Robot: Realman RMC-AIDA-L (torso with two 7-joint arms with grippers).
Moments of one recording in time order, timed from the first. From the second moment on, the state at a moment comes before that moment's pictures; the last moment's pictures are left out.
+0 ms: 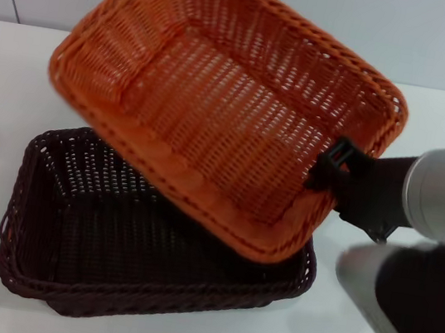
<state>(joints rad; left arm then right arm) -0.26 -2.07 -1.08 -0.39 2.02 0.98 0.21 0.38 2.07 -1.90 -2.06 -2.84 -1.48 1.39</state>
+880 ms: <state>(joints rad) -0.25 -2.08 -1.07 -0.40 2.02 0.94 0.21 0.01 2.08 -2.10 -2.06 -2.91 -1.07 1.17</state>
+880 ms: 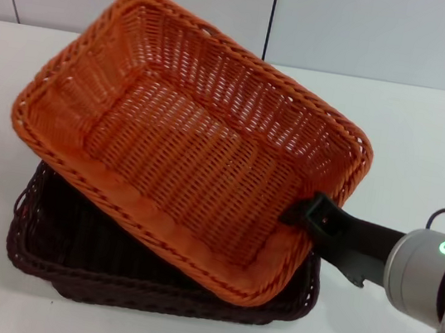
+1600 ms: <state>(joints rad) -0.28 -2.07 -1.06 -0.38 2.02 0.91 0.22 -0.10 2.08 -2.25 -2.07 -2.92 -1.00 1.16</state>
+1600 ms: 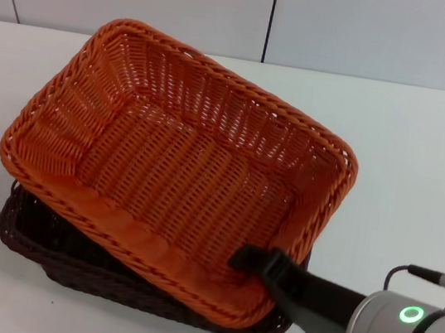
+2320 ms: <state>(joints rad) -0.28 -2.06 -1.08 -0.31 2.02 0.91 0.21 -0.10 2.08 -2.34 -2.07 -2.92 -0.91 1.14</state>
